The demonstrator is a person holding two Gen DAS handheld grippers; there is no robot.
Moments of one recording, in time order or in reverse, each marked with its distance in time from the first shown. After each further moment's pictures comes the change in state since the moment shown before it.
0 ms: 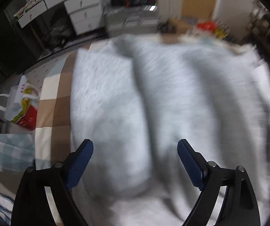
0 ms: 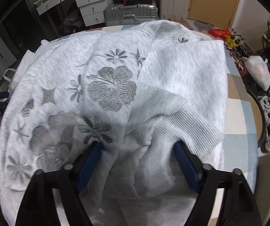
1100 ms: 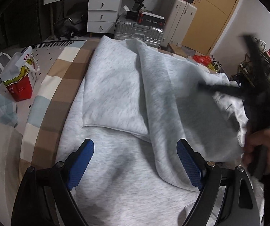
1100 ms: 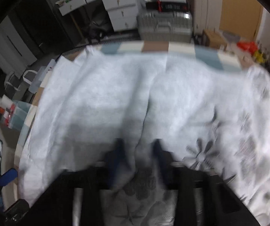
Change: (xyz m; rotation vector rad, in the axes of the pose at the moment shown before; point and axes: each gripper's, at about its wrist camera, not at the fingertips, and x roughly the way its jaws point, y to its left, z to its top) left arm -0.025 0.023 -0.085 -0.268 -0.068 -0.134; right arm 0.057 0.129 0.084 -0.085 -0.077 0.110
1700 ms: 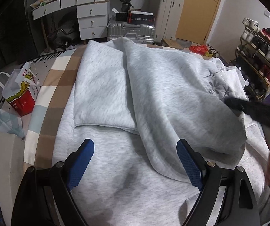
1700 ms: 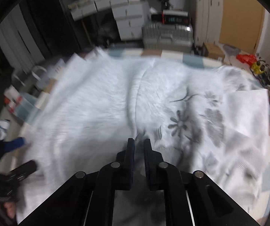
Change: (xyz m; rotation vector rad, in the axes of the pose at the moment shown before) left arm -0.023 -0.035 -0.020 0.141 -0.018 0.053; right arm -0.064 -0.028 -0.066 -0.045 -0.069 0.073
